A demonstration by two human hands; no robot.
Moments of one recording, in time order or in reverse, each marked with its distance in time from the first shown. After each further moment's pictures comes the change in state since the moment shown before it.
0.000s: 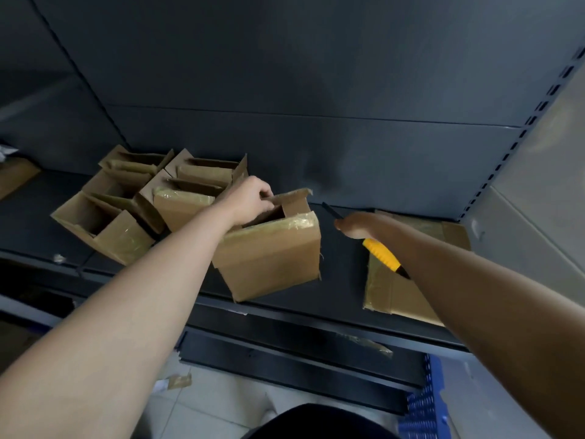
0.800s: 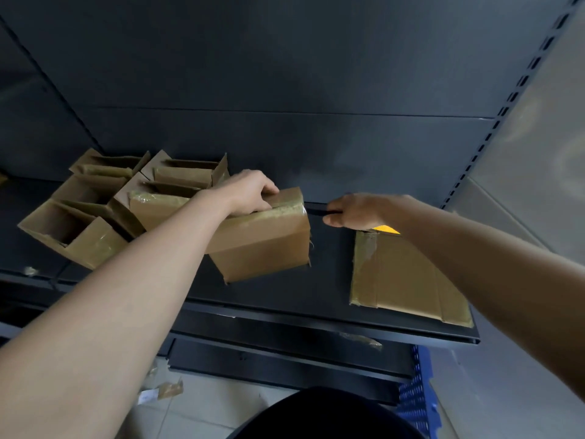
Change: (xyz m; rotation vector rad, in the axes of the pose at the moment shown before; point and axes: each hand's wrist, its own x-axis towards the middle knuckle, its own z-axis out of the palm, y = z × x) left_hand 0.027 0.023 0.004 0.131 -0.158 0.158; right_hand -0.016 0.034 -0.032 -0.163 0.021 -0.269
